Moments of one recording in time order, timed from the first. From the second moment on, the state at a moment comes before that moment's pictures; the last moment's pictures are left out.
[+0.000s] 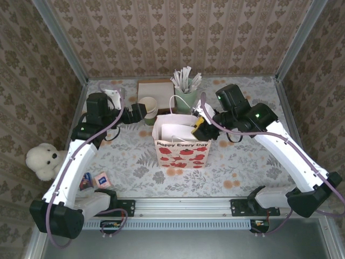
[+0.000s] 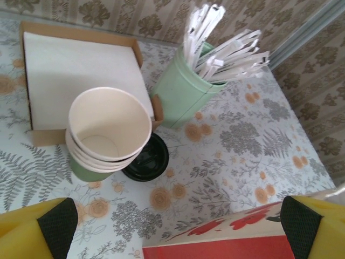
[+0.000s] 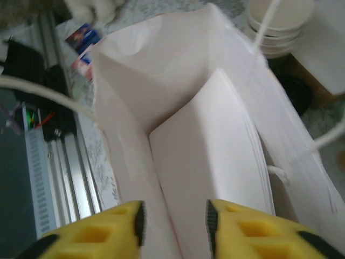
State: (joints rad) left arm -0.26 1.08 1.06 -0.52 0.38 -0.35; right arm 0.58 1.28 1.48 -1.02 -0.44 -0.30
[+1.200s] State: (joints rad) left arm -0.50 1.36 1.04 -0.70 0.21 -0.70; right arm 0.67 1.43 1.56 -1.21 0.19 0.64
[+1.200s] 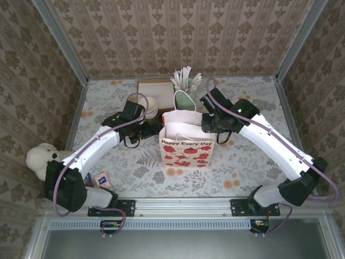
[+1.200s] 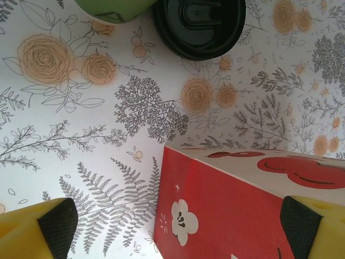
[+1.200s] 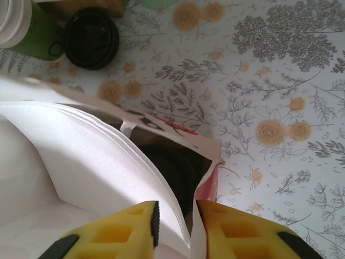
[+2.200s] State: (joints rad) left arm -0.51 1.58 1.28 -0.67 0.19 -0.70; right arm 0.50 1.43 1.55 -1.03 0.22 0.52
